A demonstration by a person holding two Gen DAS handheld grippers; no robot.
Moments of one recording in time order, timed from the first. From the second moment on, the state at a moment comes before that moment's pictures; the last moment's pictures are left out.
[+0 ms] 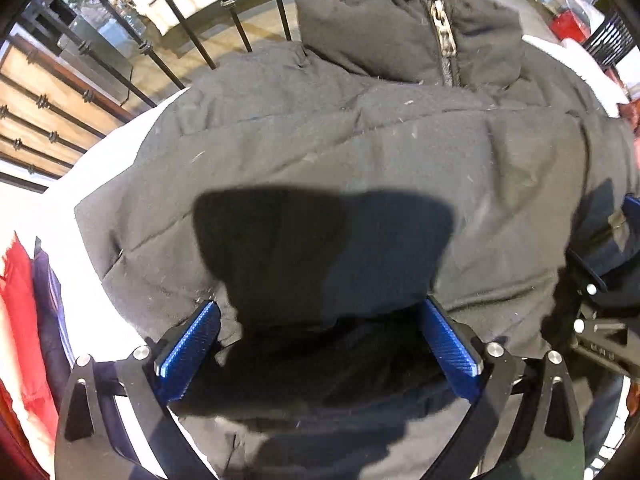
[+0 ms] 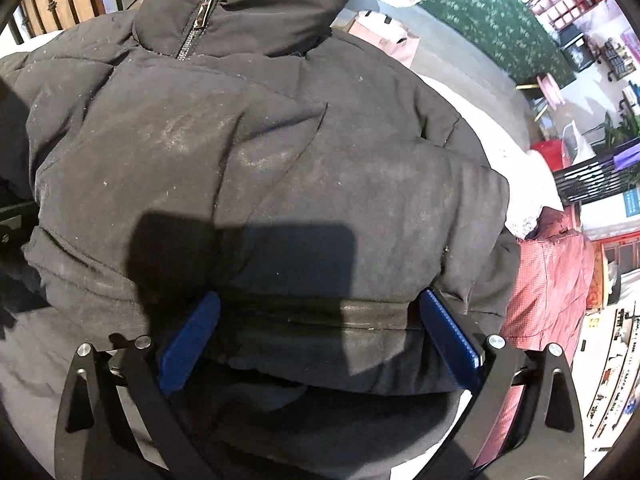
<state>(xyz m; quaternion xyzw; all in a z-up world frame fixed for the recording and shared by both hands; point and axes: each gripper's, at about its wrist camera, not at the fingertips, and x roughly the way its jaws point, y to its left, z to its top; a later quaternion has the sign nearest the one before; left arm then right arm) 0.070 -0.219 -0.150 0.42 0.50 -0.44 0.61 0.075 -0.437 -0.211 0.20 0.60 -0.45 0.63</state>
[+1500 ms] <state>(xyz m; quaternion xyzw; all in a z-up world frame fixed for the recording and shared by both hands) 0.013 0.165 -0.165 0.29 0.67 -0.47 0.49 -0.185 -0.217 -0.240 0.62 0.49 -0.23 0.57</state>
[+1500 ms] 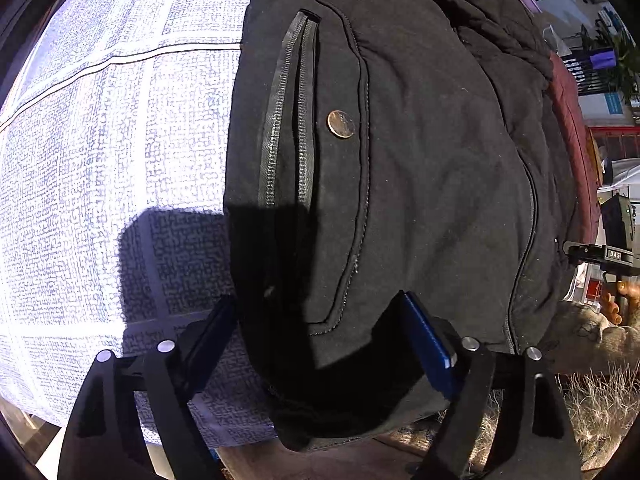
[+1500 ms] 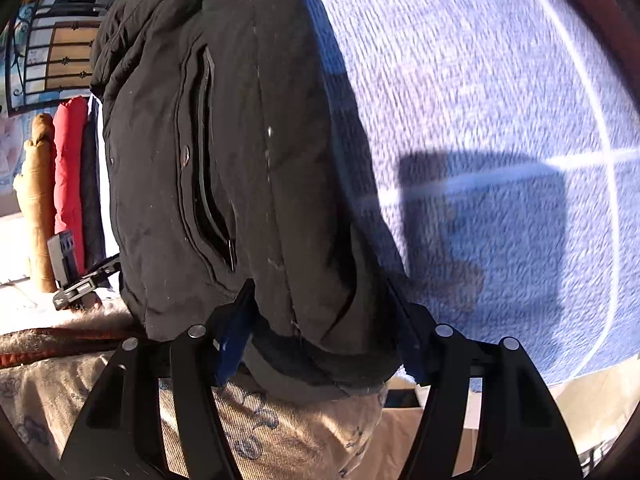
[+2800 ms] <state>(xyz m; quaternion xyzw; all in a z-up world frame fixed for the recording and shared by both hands) 0.186 -0.132 0.010 0.23 0.49 -0.52 0.66 -0.048 -0.519 -0.064 0.58 0.27 -0.29 0.71</state>
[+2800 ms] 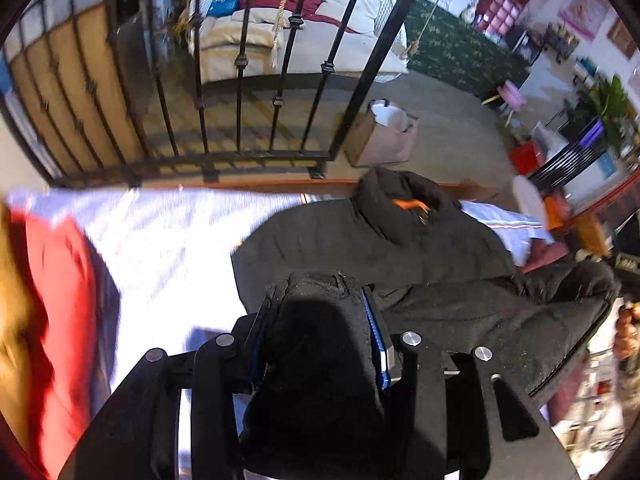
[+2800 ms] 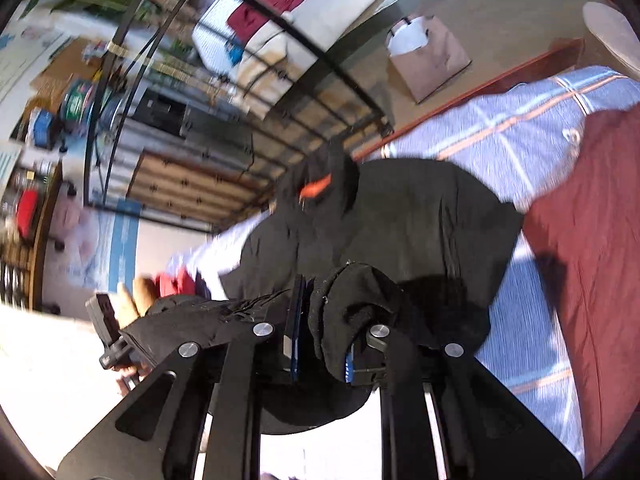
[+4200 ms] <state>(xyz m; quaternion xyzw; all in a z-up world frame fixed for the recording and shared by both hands) 0.011 -0.158 -0.093 0.41 0.37 -0.54 0.63 0.083 -0.434 -0.144 0.28 0.49 -0.33 0.76</state>
